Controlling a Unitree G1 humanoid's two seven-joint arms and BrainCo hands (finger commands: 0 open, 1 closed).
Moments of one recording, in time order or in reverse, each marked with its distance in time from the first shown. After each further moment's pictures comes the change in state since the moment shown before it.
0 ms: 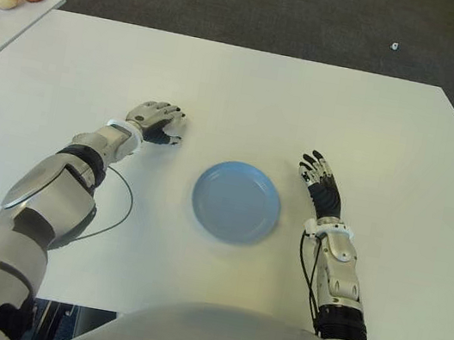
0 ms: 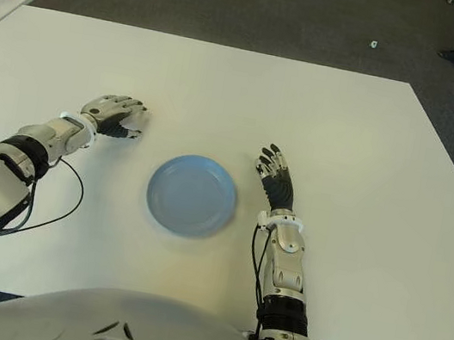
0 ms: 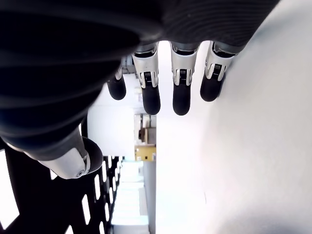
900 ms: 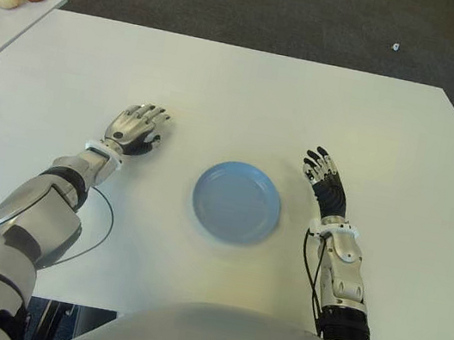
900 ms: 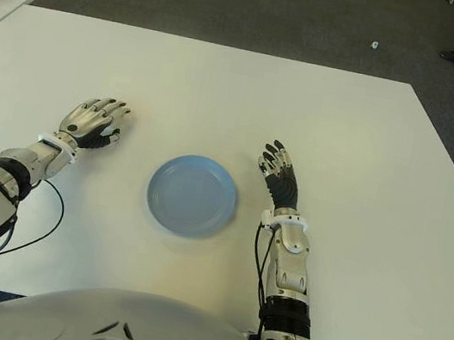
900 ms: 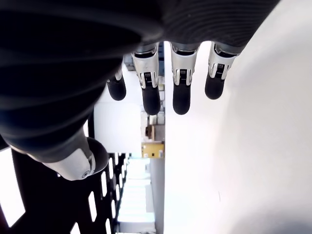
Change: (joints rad) left arm 0.122 0.026 0.019 0.038 -0.016 -0.015 0.317; right arm 0.008 -0.005 -0.020 -0.043 0.015 -0.008 0.027
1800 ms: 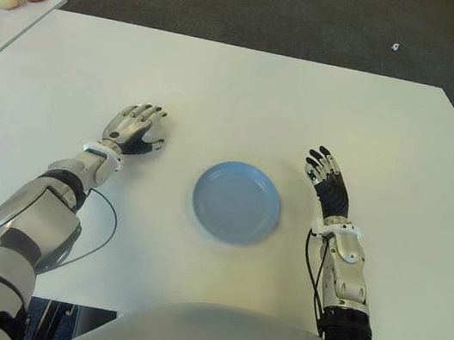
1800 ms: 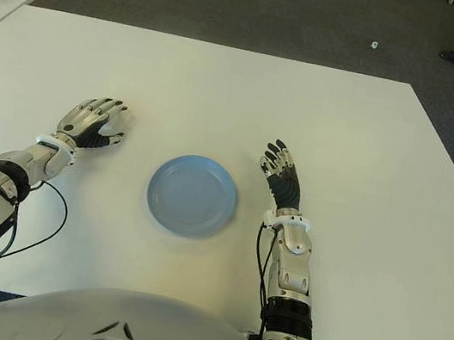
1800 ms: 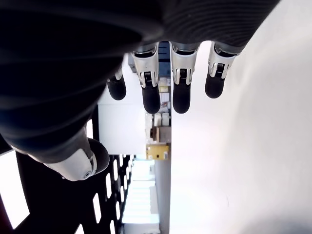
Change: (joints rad) left arm 0.021 -0.004 0.108 -0.003 -0.099 -0.071 -0.105; right arm 0.003 -0.007 -0.009 -0.010 0.009 0.000 0.016
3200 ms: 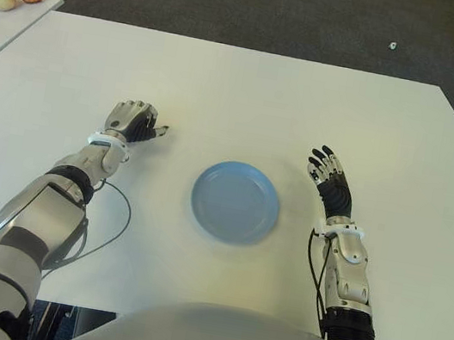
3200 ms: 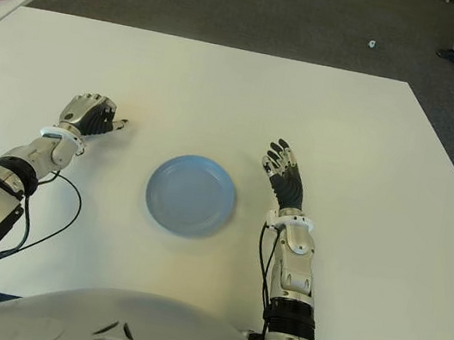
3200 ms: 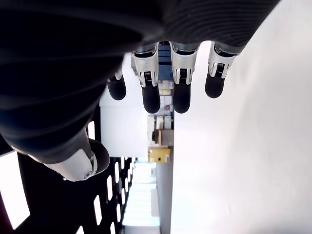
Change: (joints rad) left arm -0.003 -0.055 0.119 -0.017 -0.120 0.007 -0.119; right arm 0.001 -0.013 -0.001 -0.013 -0.001 0.002 -0.007
